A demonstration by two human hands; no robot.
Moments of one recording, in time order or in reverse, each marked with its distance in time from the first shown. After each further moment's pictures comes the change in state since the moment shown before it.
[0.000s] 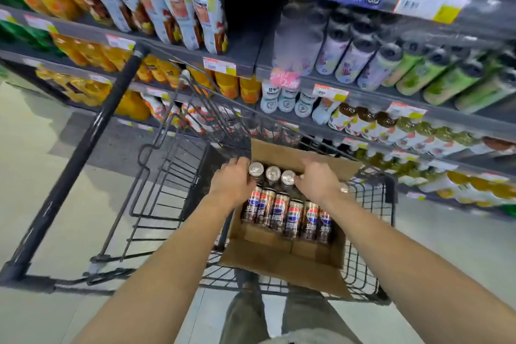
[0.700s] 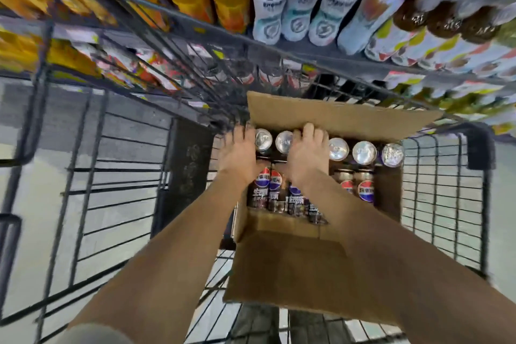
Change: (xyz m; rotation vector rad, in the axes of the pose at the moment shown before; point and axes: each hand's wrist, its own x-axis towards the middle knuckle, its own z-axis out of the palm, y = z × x) left_hand 0.158 -0.063 0.166 0.195 -0.053 0.052; right_hand 0.137 0.015 0.196 -0.361 0.064 0.103
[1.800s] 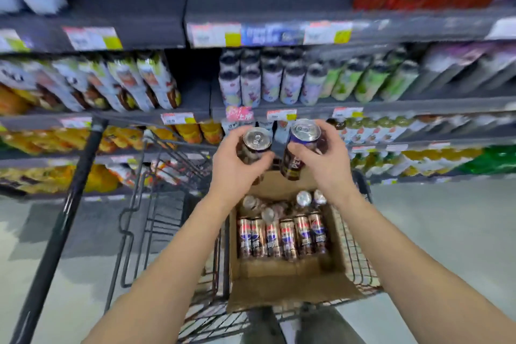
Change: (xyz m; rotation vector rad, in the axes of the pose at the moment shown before) left_hand -0.184 0.109 -0.279 -0.914 0.454 0.404; right_hand -0.190 0.098 -0.296 1.501 0.551 -0.017
